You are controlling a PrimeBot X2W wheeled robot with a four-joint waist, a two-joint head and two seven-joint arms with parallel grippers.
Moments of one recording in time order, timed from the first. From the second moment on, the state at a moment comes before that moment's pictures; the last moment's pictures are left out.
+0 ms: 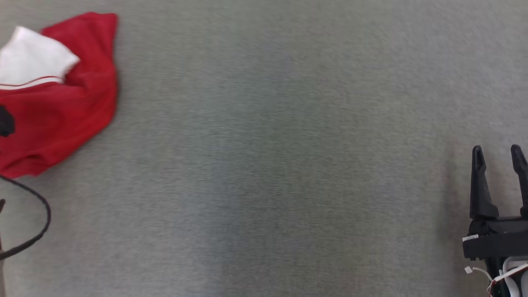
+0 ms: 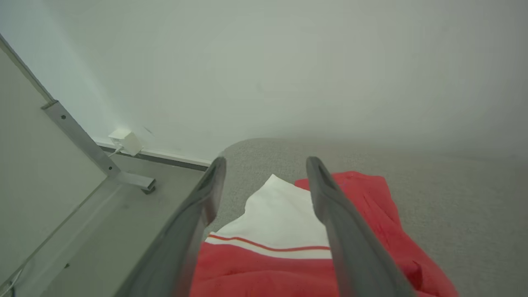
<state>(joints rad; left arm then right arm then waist) -0.85 0.38 0.17 0.54 -0.25 -0.10 0.09 -0.12 -0.22 -0.13 -0.01 0.24 0.13 -0.17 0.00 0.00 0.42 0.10</state>
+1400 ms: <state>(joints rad) -1.14 0.44 -0.05 0.60 -0.27 -0.12 0.06 -0.15 -0.13 -0.06 0.13 0.26 0.13 -0.23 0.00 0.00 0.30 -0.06</state>
